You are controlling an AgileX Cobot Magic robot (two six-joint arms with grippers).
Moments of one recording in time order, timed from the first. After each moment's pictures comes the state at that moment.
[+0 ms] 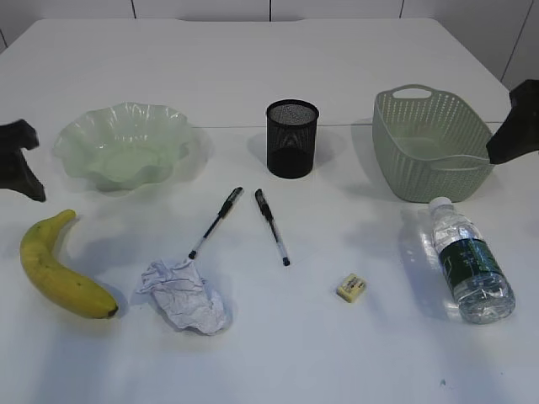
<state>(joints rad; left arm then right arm) -0.11 1.45 -0.96 -0.13 0.66 -0.51 -0.02 1.39 -1.16 0.27 0.97 -0.17</state>
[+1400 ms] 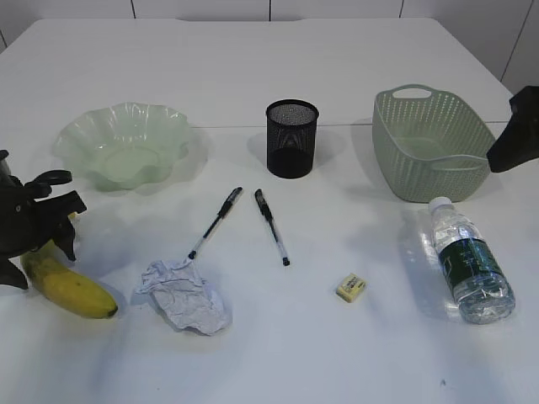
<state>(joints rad) -0.15 1.83 -0.96 0.06 0.50 -0.92 -0.02 1.39 -1.16 0.27 1.01 -0.17</state>
